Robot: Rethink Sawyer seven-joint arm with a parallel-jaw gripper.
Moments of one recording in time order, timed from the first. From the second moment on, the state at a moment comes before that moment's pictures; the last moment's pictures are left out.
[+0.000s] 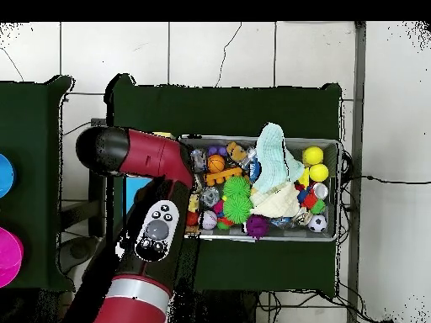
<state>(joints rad) 0.28 -0.33 -0.37 1.25 0.51 0.81 2.31</state>
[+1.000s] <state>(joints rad) 0.23 -0.24 -0.34 1.21 0.51 0.74 2.31</state>
